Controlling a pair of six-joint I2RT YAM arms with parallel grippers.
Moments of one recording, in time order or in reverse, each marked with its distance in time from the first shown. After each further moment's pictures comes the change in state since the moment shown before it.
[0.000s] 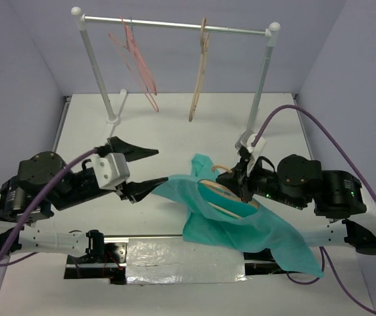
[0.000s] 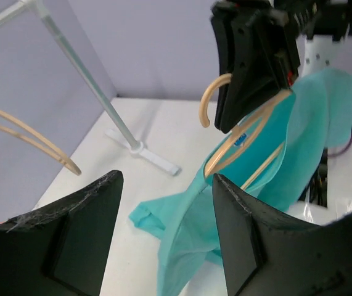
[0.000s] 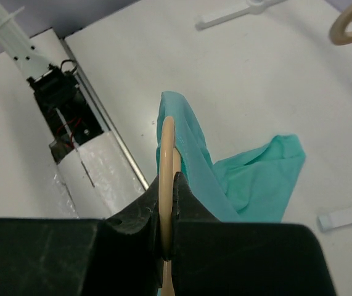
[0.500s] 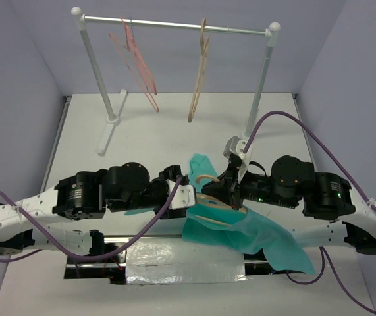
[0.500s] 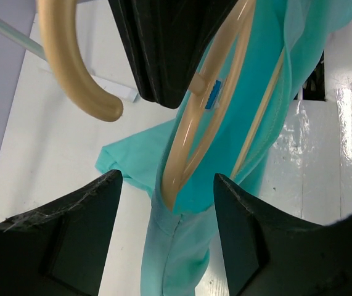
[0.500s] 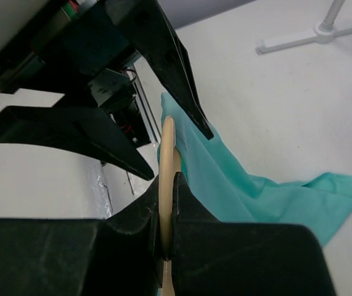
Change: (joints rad) left arm 0.000 0.181 -0.090 -0.169 0.122 0.078; right arm 0.000 -0.001 -0.097 0.177 -0.227 -0.010
